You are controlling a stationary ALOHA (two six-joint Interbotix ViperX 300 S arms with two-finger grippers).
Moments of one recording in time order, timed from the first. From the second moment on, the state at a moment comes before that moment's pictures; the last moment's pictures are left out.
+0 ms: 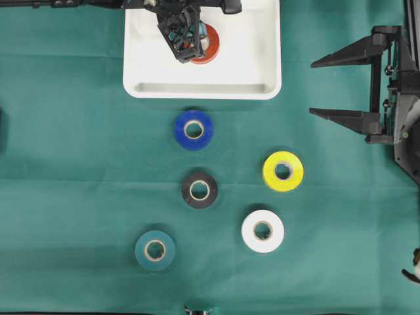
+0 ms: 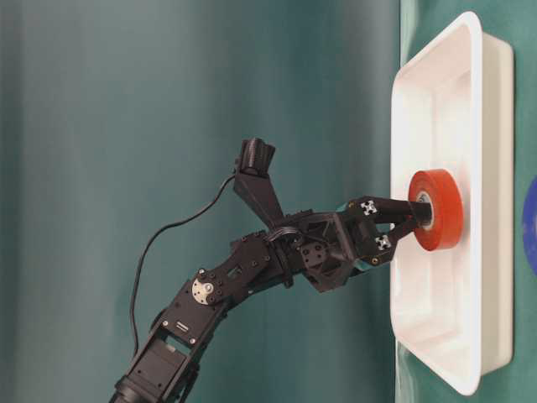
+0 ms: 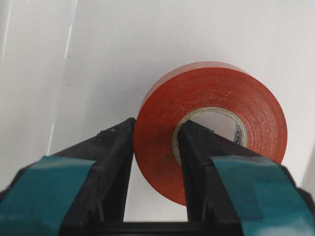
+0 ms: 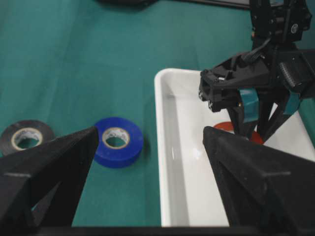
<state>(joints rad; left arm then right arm) 0.42 0.36 0.15 0.01 0.58 0.19 -0.09 -0.85 1.10 0.00 -0.02 0.01</state>
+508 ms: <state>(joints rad) 0.42 0.35 0.15 0.01 0.57 0.19 -0.09 -0.85 1.10 0.00 -0.02 0.01</state>
